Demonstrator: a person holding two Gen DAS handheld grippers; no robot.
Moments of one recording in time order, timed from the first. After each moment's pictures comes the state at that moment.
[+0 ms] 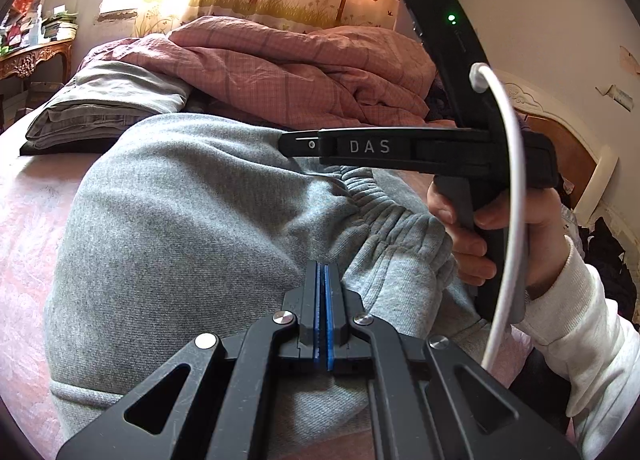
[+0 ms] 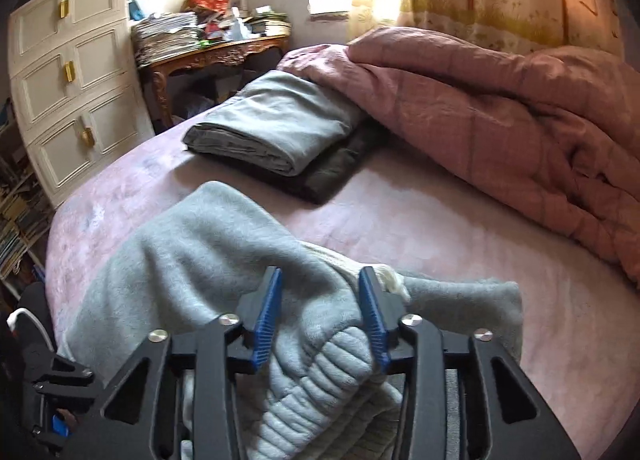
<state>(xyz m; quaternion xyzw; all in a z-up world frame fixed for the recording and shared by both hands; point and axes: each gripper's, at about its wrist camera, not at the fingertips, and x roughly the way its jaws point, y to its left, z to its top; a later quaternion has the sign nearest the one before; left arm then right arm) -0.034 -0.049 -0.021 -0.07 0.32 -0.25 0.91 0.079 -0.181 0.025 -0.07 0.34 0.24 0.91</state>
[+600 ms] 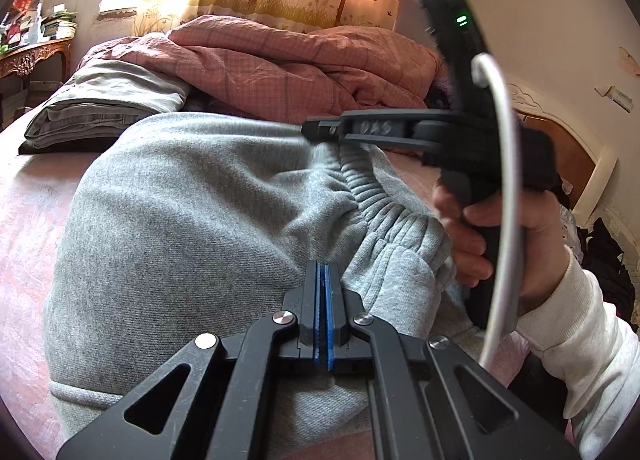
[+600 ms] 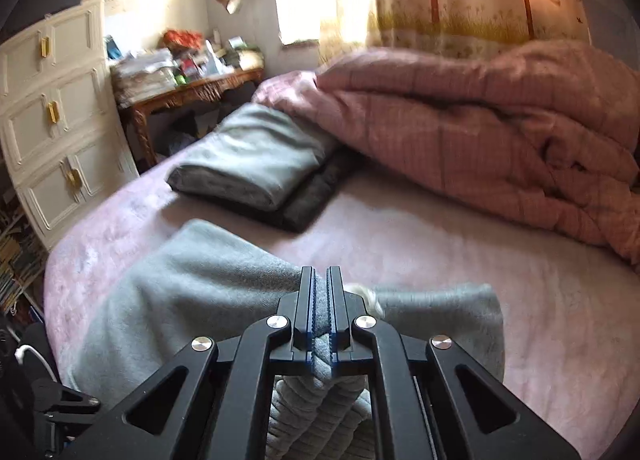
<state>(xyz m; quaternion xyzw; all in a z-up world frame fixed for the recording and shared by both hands) -0.034 -0.049 -0.020 -0.07 0.32 -0.25 0.91 0.079 -0.193 0.031 -0.02 0.32 0.20 0.93</state>
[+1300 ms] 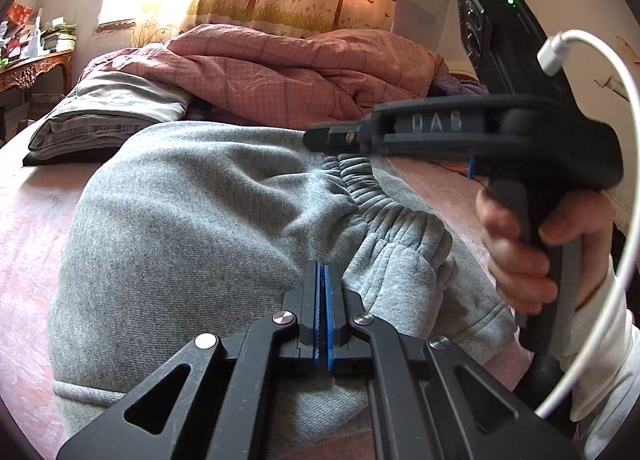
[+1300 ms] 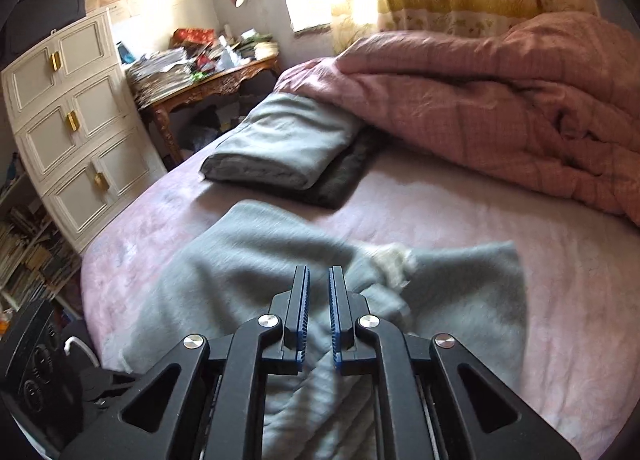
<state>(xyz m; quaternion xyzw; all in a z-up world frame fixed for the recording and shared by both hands) -0.039 -0.052 -0.021 -0.05 0.30 -0.24 0.92 0.049 -0.194 0.040 0.02 0.35 0.26 0.90</state>
